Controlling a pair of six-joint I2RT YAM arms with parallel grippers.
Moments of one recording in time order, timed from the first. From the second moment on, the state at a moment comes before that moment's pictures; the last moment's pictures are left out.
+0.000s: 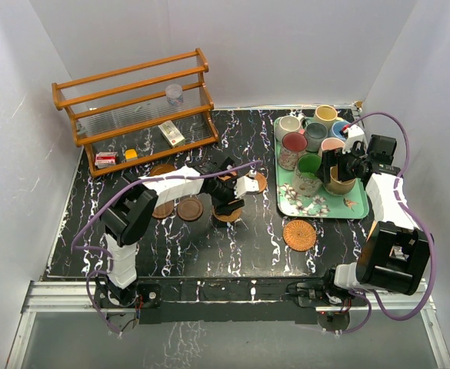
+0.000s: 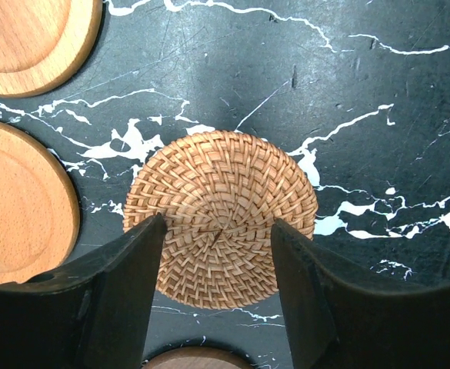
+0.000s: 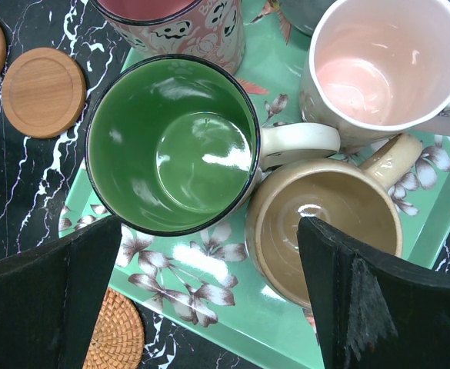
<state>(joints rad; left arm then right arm) -0.73 1.93 1.30 -0.49 0.35 0.67 -0.31 1.36 0.98 -0.42 -0.59 -0.36</state>
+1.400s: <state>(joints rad) -1.18 2.19 1.78 -0.57 0.37 0.54 -0.32 1.35 0.98 -0.42 -0.59 -0.36</state>
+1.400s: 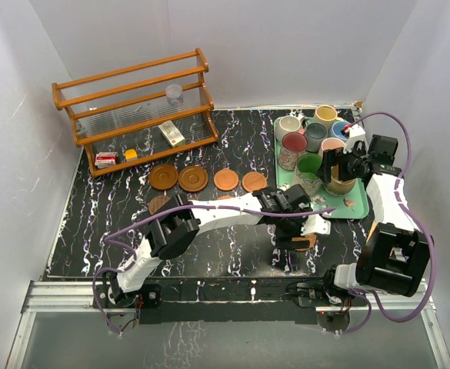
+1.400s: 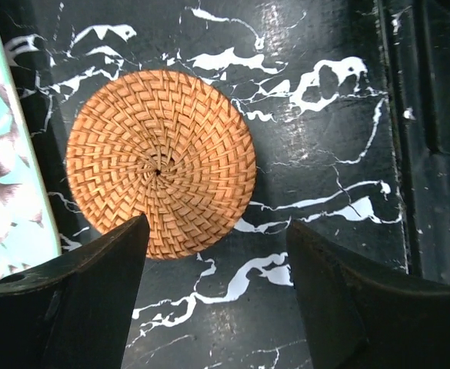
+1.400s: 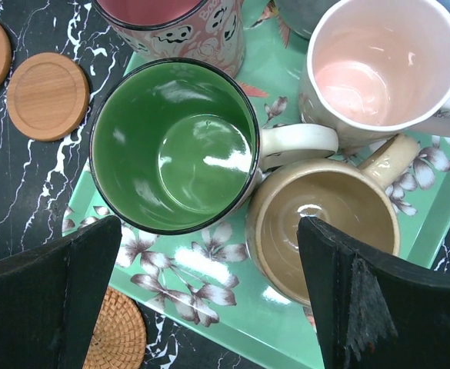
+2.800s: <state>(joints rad) -1.15 2.14 1.56 -0.40 0.32 0.49 -0.32 1.34 0.98 -0.42 -0.60 -0.36</state>
